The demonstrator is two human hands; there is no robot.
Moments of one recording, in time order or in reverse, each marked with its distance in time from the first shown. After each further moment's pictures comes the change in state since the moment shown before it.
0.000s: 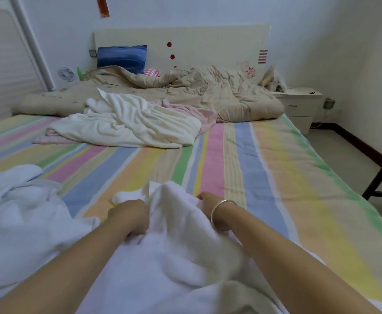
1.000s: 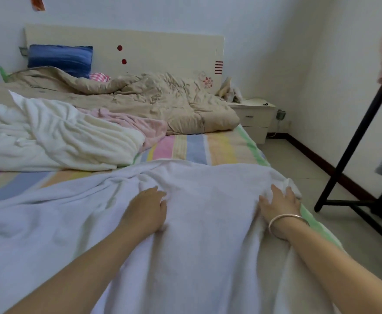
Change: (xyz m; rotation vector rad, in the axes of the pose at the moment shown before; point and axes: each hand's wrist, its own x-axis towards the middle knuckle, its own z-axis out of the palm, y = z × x) left_hand 0.141 0.212 -0.012 -0.435 0.553 0.558; right_hand 0.018 0.264 -0.139 0.103 0.713 0.536
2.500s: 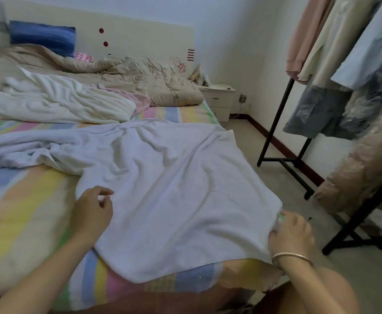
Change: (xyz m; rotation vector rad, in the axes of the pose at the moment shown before) left_hand -0.383 -0.005 -0.106 -0.344 0.330 -0.248; right_hand -0.419 0.203 -0.109 -0.166 0.287 0.102
